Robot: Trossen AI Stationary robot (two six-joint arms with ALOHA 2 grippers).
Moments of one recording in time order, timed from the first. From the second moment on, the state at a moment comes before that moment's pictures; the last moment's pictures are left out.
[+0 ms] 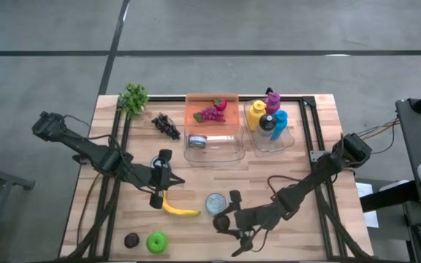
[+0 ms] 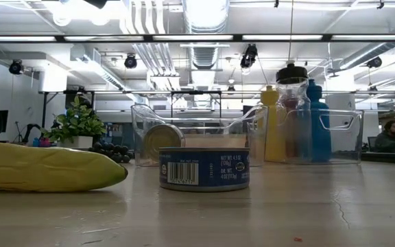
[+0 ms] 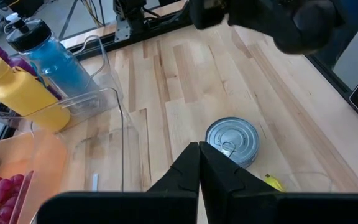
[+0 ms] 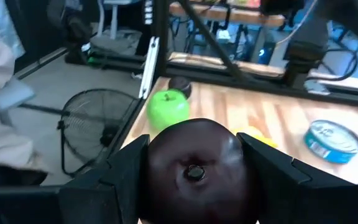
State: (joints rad) left arm -0.47 1.14 0.91 -0.36 -0.38 0.02; right arm 0.63 1.75 1.06 0.40 0.43 0.11
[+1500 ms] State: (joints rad) left arm -0.48 1.08 0.91 -0.39 -0.37 -0.04; right arm -0.09 1.59 1.06 0.29 0.51 0.18
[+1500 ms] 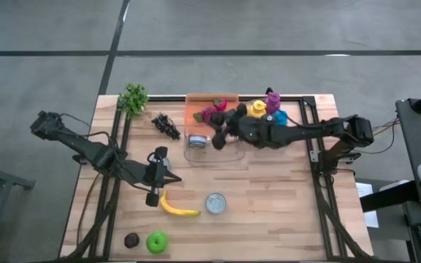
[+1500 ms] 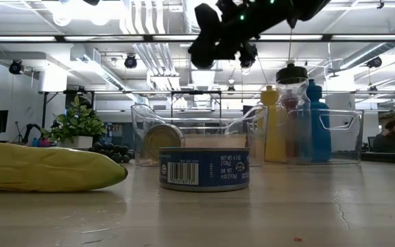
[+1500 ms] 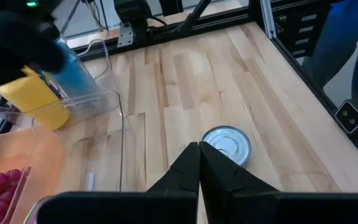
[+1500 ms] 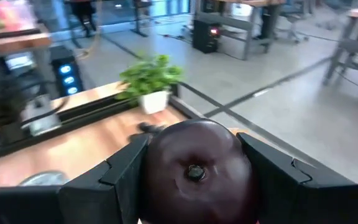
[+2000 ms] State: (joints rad) left arm -0.48 1.08 0.91 -0.39 -0.37 -0.03; right arm -0.32 1.59 1.23 0.00 0.43 0.23
